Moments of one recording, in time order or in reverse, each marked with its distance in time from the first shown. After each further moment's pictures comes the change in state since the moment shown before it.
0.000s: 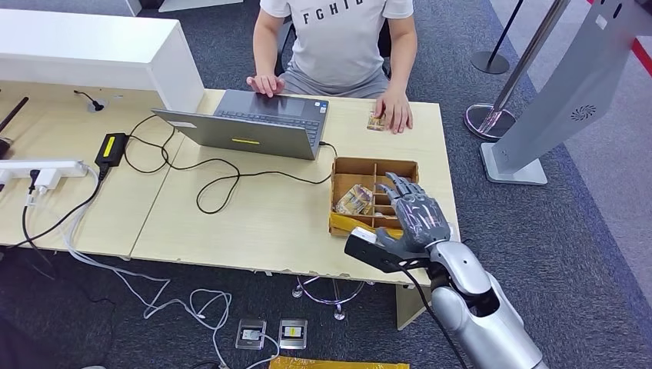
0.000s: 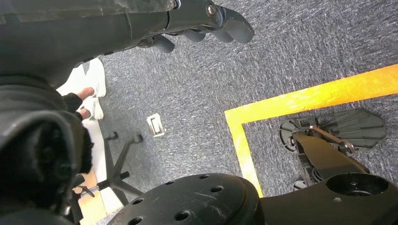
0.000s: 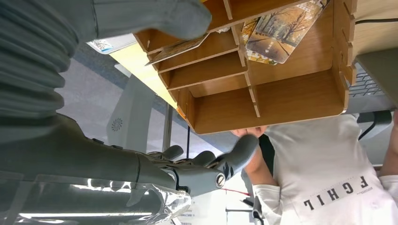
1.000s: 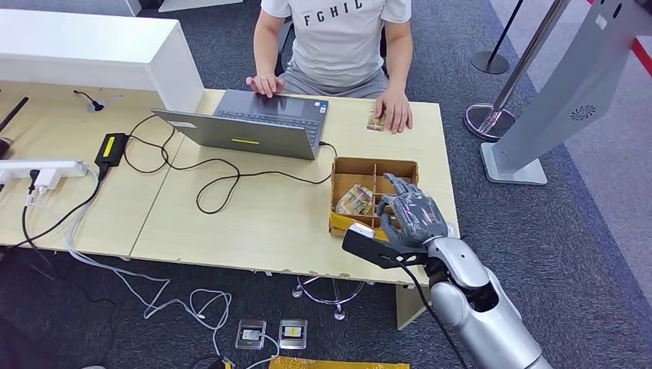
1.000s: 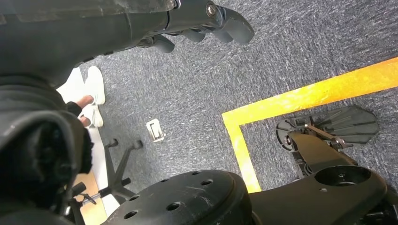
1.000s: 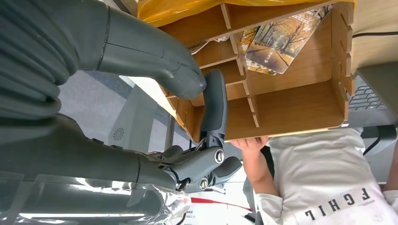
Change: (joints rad) left arm -0.028 0.000 -0.001 0.000 -0.038 -0.027 0.021; right arm -0.024 -0.001 0.015 -0.006 -0.053 0.067 0.047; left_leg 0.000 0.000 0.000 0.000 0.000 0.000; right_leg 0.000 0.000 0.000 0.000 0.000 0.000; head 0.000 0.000
